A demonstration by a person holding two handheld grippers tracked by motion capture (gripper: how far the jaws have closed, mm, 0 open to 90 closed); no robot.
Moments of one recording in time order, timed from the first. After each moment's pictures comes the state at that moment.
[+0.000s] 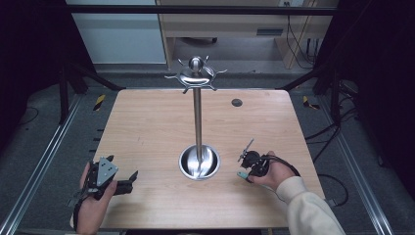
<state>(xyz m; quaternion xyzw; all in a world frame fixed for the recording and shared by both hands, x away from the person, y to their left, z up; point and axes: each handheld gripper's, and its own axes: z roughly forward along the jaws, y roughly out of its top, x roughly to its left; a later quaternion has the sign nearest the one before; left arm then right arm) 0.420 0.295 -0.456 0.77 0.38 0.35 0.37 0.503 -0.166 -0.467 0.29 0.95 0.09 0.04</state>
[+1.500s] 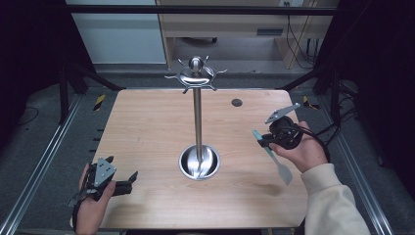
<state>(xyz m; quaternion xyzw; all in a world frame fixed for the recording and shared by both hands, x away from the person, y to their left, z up) 0.417 0.296 -0.455 0.77 0.39 0.34 0.39 0.502 -0.216 -0.330 0.35 0.88 0.28 0.14</state>
